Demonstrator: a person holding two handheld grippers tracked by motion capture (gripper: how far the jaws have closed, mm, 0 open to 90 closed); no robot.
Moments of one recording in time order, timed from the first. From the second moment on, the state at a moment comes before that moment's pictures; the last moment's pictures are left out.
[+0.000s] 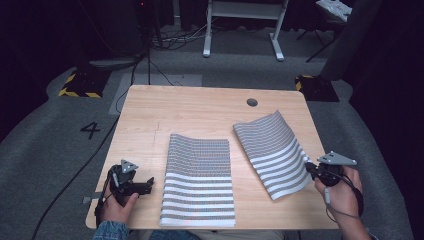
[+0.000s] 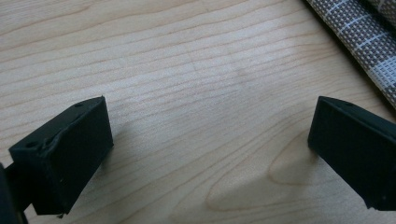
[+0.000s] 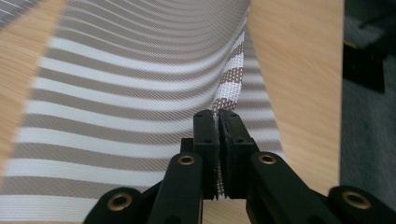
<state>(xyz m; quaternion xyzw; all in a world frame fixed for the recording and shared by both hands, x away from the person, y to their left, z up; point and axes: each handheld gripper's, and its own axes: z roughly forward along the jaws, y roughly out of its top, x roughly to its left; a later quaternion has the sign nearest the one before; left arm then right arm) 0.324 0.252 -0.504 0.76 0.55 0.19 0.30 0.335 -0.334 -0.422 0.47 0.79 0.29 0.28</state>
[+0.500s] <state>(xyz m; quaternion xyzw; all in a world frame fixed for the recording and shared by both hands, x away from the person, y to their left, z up) 0.325 0.252 -0.505 0.76 0.55 0.19 0.30 0.297 -0.246 -0.399 0.35 0.83 0.40 0.19</state>
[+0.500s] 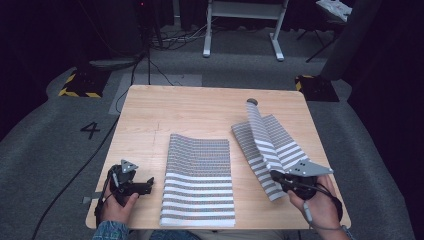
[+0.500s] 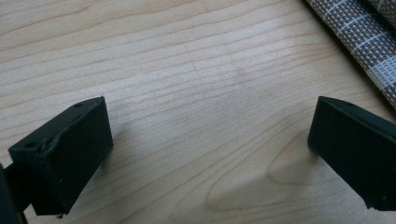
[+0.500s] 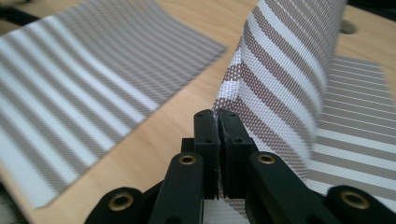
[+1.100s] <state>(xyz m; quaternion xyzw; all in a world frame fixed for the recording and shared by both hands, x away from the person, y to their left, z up) 0.325 0.252 -0.505 0.76 0.55 0.19 0.30 0.270 -0.184 -0.458 0.29 0.87 0.40 0.02</state>
